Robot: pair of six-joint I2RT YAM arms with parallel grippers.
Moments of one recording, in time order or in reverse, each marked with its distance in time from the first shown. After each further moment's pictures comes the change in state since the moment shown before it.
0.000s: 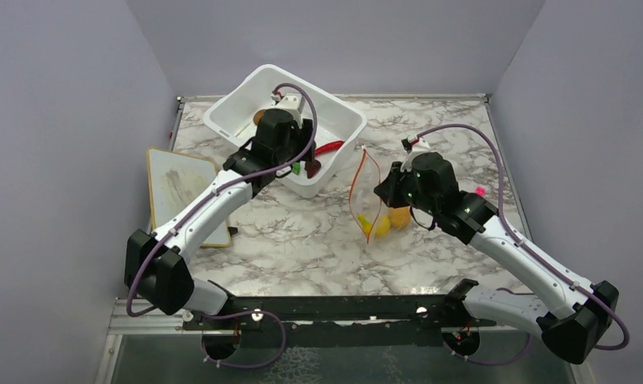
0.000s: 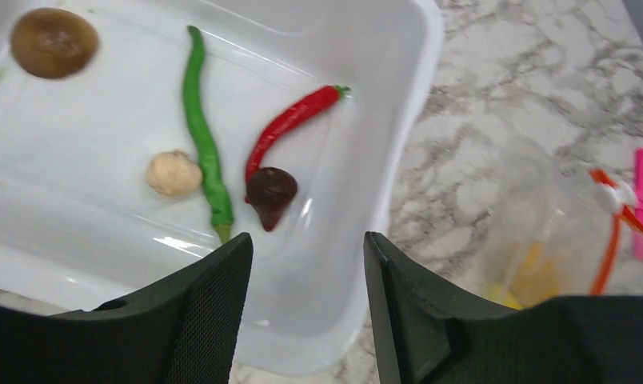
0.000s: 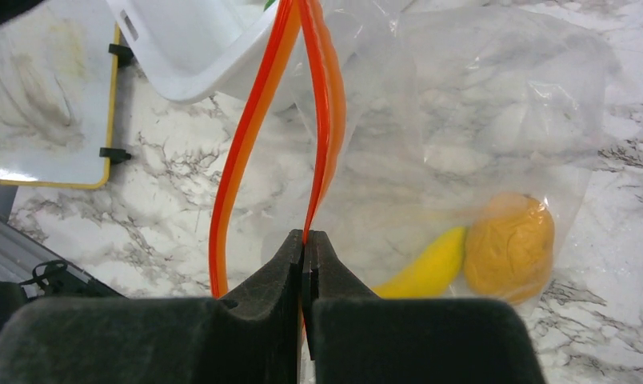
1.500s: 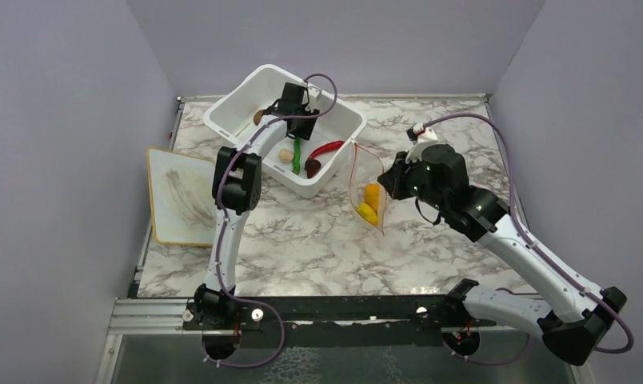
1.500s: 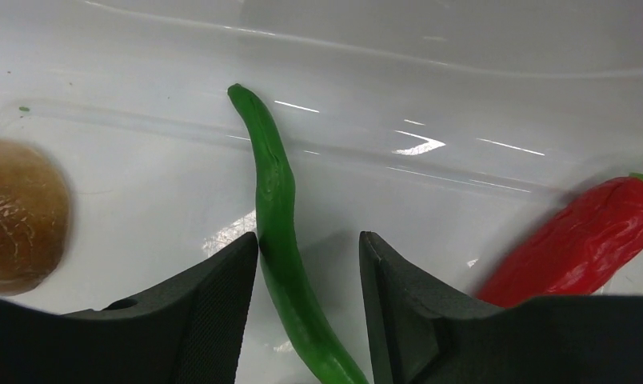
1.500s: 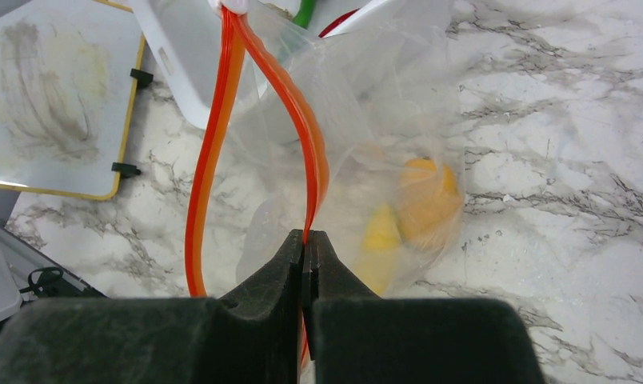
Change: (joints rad) left arm 0.287 1.068 0.928 -0.207 0.200 0.437; right arm 0.000 -0.007 0.107 -0.029 0.003 -0.096
